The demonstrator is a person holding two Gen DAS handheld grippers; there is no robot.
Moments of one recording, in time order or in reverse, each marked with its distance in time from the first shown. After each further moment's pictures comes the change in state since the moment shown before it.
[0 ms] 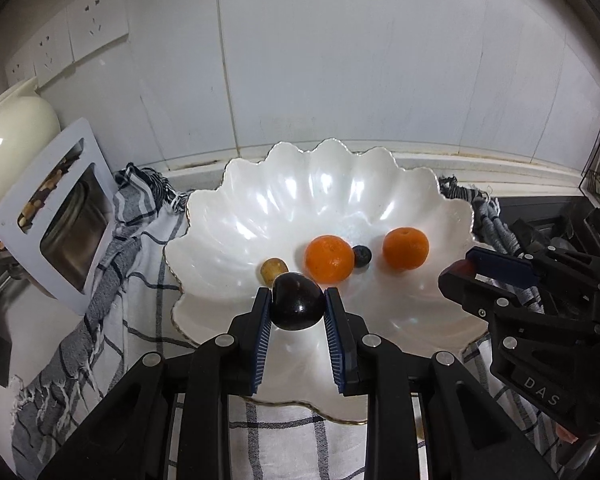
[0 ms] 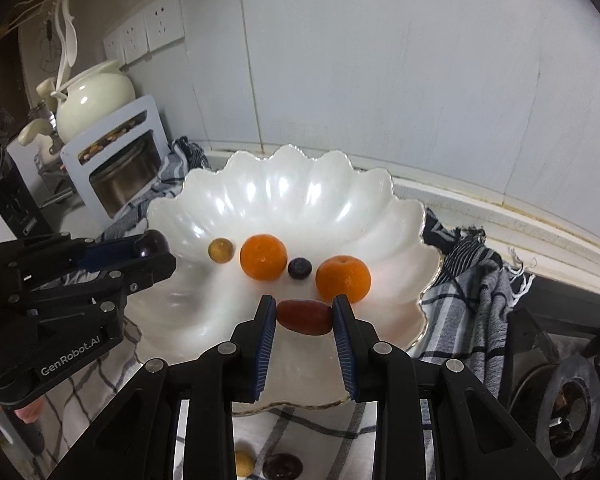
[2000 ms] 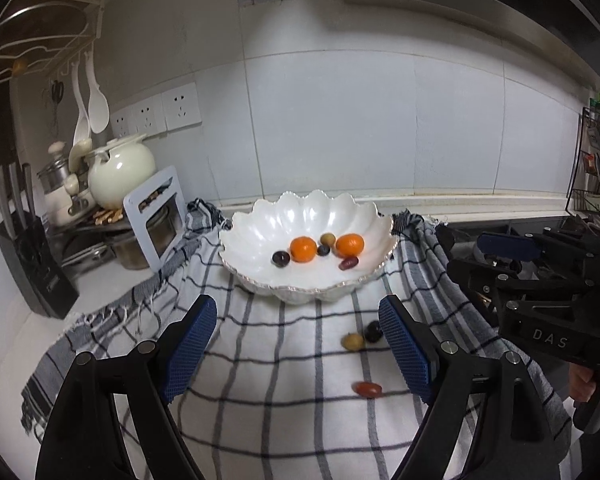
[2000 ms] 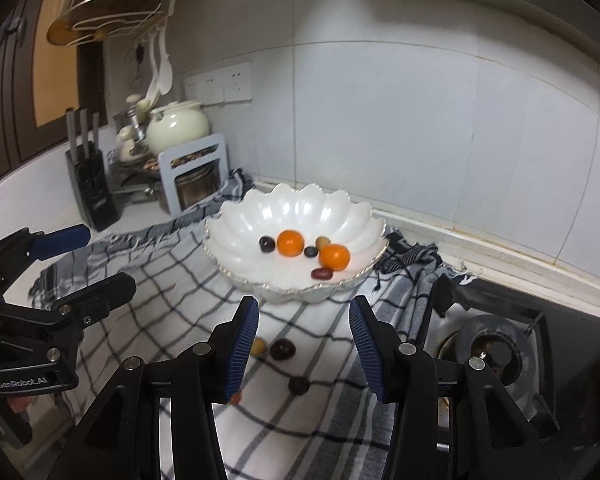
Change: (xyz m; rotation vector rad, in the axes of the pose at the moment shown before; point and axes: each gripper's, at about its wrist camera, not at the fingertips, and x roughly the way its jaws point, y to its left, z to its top) left arm -0.180 -0.087 -0.112 -0.045 -0.281 0.158; right arm -0.162 -0.012 -0.092 -0.136 -0.214 0.067
